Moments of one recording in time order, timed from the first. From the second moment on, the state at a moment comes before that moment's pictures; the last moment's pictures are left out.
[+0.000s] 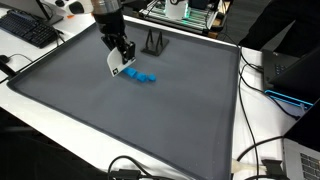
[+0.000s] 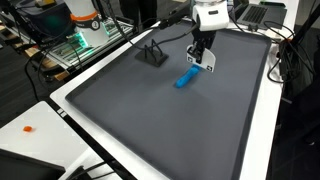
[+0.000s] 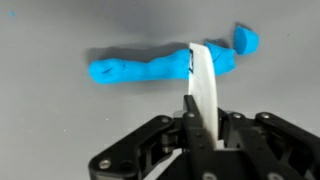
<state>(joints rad) 0.02 0.43 0.02 -1.92 0.13 2.39 0.07</state>
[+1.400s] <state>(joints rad) 0.01 0.49 0.02 -1.93 0.10 2.39 -0.06</state>
